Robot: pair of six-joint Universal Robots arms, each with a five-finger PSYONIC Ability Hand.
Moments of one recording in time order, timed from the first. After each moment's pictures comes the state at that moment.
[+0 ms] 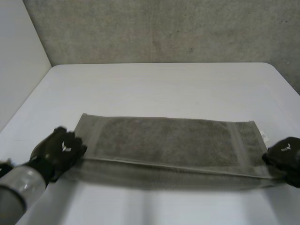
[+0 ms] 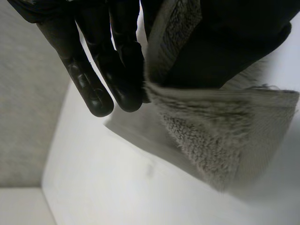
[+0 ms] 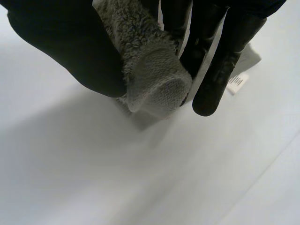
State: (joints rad) left arm 4.50 -1.51 -2.08 3.19 -1.32 4.18; right arm 1.45 -1.42 1.77 0.54 1.27 2.05; left_hand 1.16 1.22 1.22 1.22 1.03; right_hand 0.97 1.18 1.18 1.19 0.98
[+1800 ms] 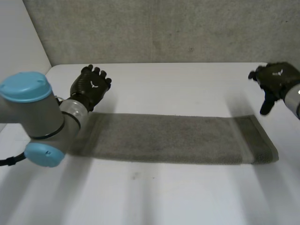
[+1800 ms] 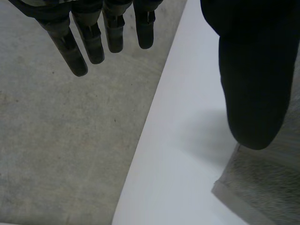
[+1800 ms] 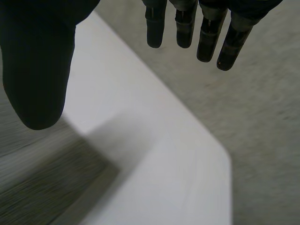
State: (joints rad) left arm 4.33 -2.08 -1.42 3.41 -1.49 4.04; right arm 1.63 -1.22 1.38 0.12 1.35 2.56; left_hand 0.24 0.23 0.23 0.23 0.06; right_hand 0.21 0.23 0.21 0.23 0.06
